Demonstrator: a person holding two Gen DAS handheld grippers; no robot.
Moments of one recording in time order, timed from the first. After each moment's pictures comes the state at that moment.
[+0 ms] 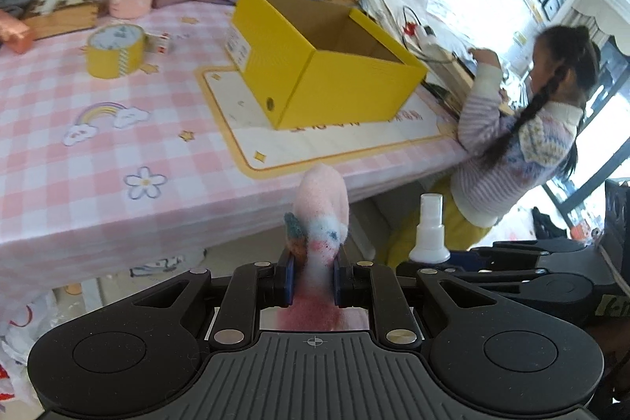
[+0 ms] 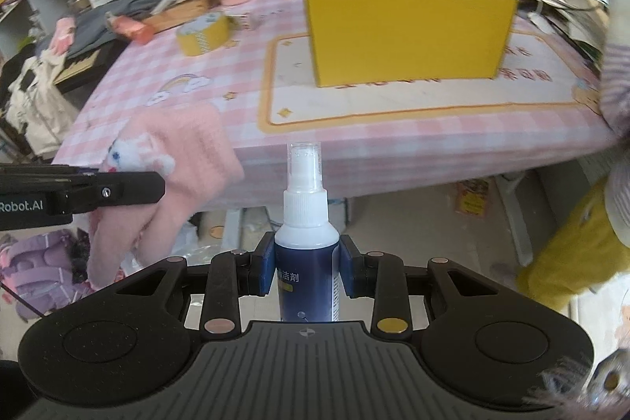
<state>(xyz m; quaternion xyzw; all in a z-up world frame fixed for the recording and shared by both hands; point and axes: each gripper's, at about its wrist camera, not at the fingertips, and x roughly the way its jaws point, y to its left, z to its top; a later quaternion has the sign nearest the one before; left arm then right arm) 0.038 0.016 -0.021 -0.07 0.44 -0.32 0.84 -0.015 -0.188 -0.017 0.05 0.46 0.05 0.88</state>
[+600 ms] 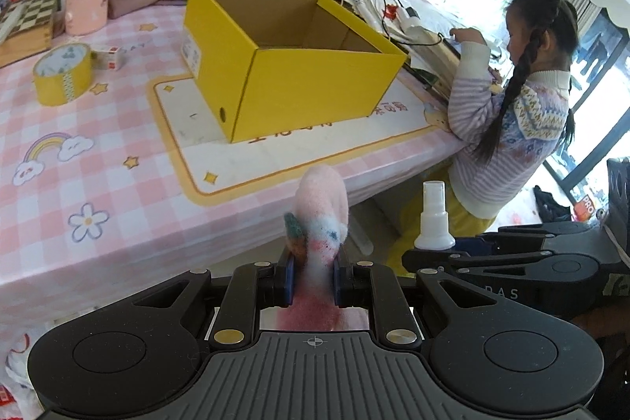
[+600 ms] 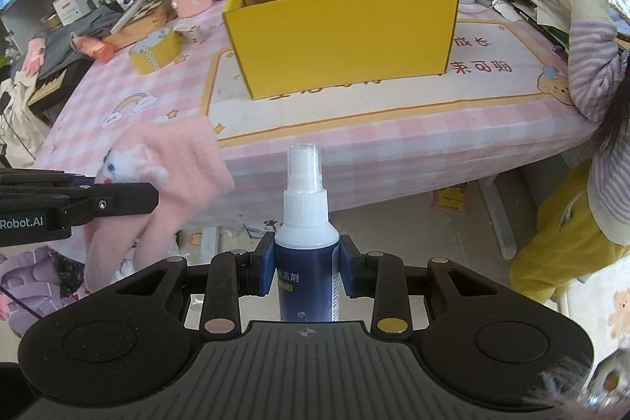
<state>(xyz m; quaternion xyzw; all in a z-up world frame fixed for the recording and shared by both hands) 0.055 -0.045 -0.019 -0.03 0.44 -0.33 0.83 0.002 -0.247 -0.017 0.07 0.46 0.03 0.88</state>
